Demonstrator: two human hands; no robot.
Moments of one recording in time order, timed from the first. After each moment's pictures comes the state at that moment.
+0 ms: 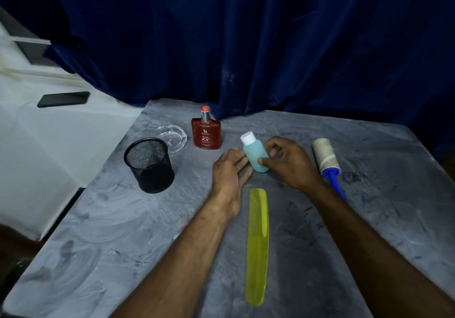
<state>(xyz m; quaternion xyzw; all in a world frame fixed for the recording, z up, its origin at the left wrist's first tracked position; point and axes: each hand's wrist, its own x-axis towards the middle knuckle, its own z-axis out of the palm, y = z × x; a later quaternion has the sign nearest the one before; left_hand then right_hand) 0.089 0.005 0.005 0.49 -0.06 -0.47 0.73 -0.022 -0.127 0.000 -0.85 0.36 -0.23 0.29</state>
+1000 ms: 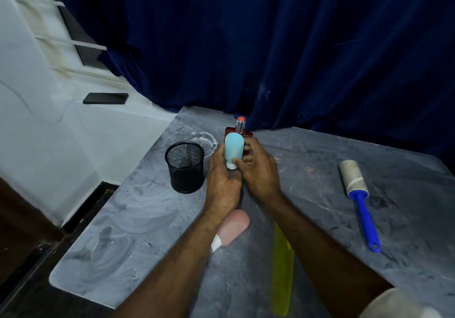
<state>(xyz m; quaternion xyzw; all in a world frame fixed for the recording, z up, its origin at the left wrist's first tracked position) 0.155 0.045 -0.024 0.70 -0.29 -0.18 0.63 0.095 -0.052 -0.014 -0.83 0.29 -0.34 0.34</state>
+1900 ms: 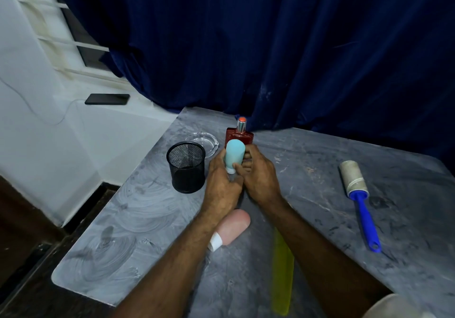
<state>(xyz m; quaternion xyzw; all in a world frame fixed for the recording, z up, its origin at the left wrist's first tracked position) 0.157 0.056 -0.020 0.72 -0.31 -0.20 0.59 0.092 -0.046 -0.022 -0.84 0.32 -0.29 0.33</state>
